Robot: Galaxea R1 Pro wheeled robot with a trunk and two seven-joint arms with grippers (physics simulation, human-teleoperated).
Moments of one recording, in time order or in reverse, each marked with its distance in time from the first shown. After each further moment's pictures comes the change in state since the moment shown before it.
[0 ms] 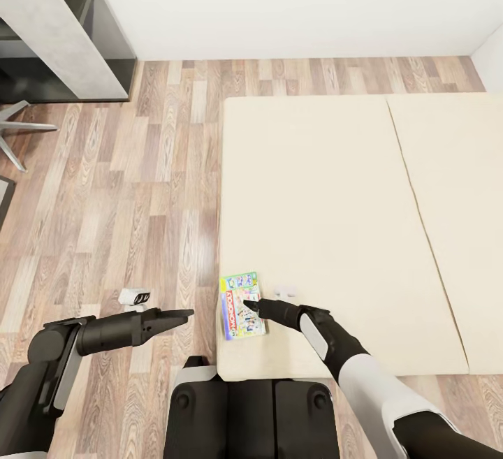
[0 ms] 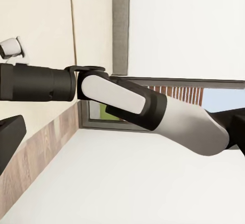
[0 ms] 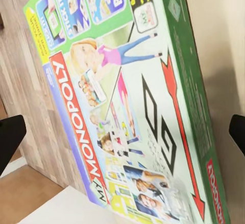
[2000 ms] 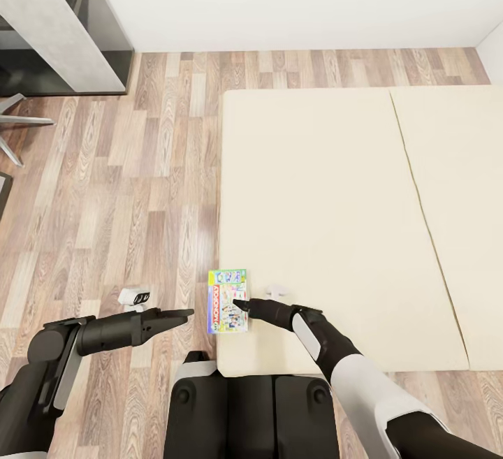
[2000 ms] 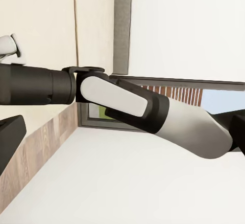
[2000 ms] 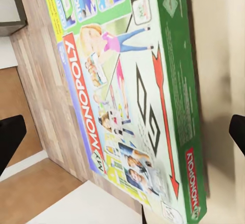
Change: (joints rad) left arm 0.000 0.000 0.001 0.000 0.001 -0.001 0.000; right arm 0.000 0.037 -0.002 -0.001 -0.001 -0.002 0.052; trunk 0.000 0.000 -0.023
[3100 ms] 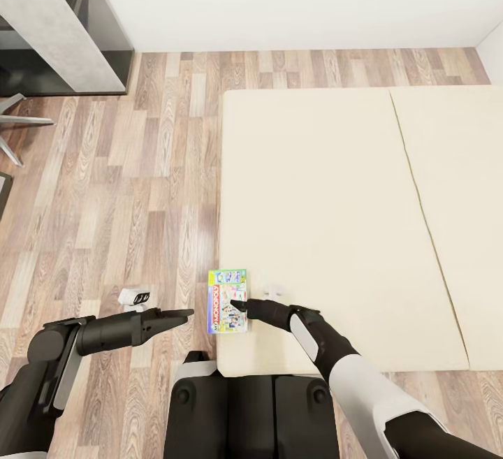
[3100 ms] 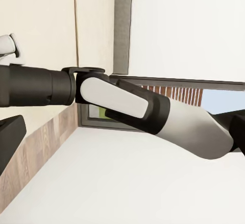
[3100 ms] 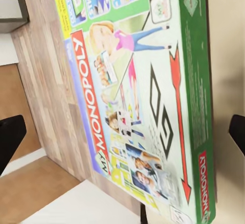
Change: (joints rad) left arm 0.000 0.000 0.000 0.000 0.000 0.001 0.000; right arm 0.000 0.007 0.022 -0.001 0.003 -0.017 -0.001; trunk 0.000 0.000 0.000
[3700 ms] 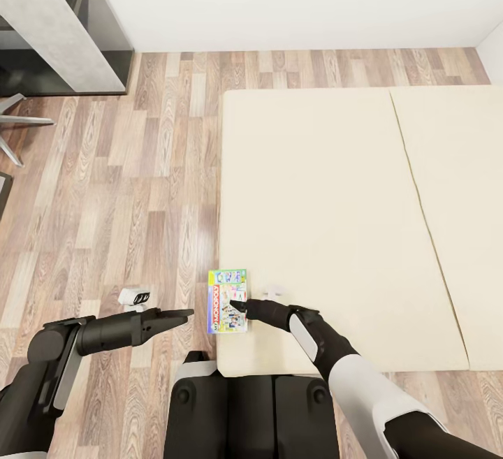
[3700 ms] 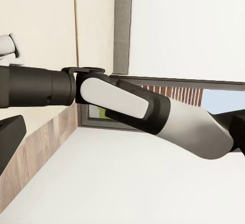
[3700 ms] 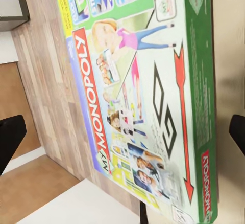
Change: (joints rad) left arm 0.000 0.000 0.000 0.000 0.000 0.000 0.000; right arm 0.000 0.001 0.008 -0.001 0.000 -0.001 0.000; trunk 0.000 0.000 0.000
